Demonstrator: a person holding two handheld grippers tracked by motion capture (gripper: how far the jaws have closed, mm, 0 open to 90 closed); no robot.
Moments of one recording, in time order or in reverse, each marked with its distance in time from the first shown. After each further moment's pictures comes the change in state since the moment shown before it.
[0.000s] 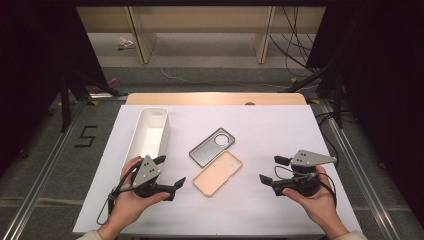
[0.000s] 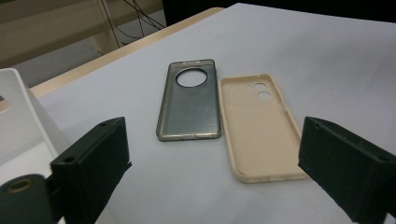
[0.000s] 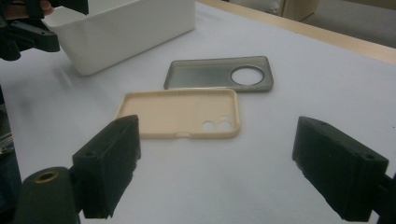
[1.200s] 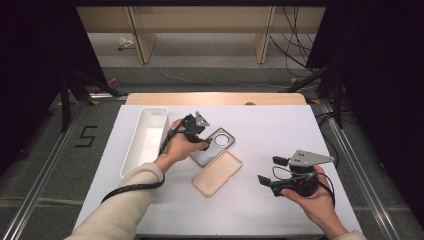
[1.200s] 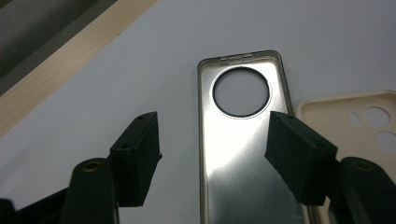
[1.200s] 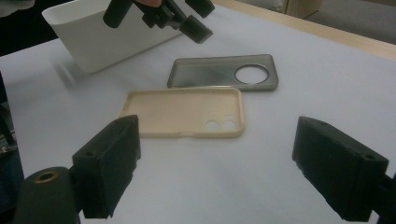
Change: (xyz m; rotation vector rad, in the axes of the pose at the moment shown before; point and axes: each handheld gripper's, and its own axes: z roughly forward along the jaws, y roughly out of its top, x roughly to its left) left arm 0.036 0.078 0.165 0.390 0.044 0.094; right arm 0.002 0.000 0.004 0.005 0.010 -0.001
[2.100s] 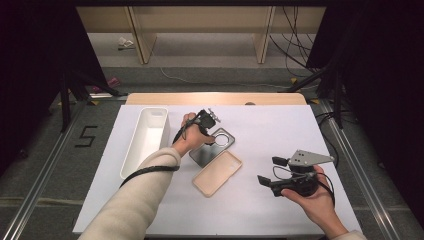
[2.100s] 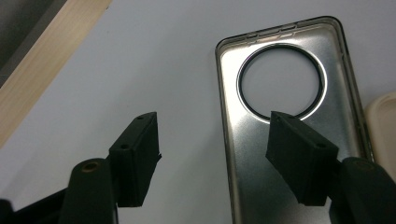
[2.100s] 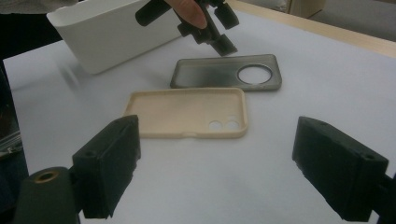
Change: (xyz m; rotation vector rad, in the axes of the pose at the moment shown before) left arm 0.006 0.024 0.046 0.200 0.046 0.110; right arm 0.000 0.000 0.000 -0.001 0.014 0.007
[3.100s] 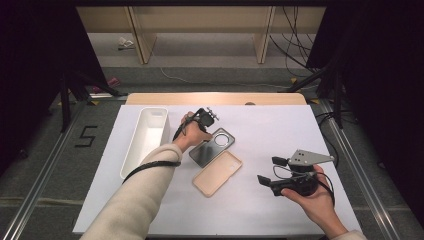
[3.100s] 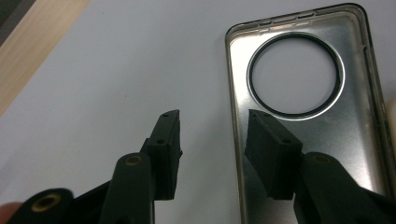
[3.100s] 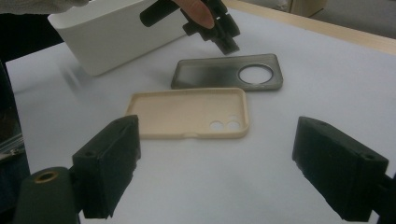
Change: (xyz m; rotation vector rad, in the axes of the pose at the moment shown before) left arm 0.009 0.002 0.008 0.060 -0.042 -0.033; right arm -0.001 0.000 0.001 -0.004 0.007 0.012
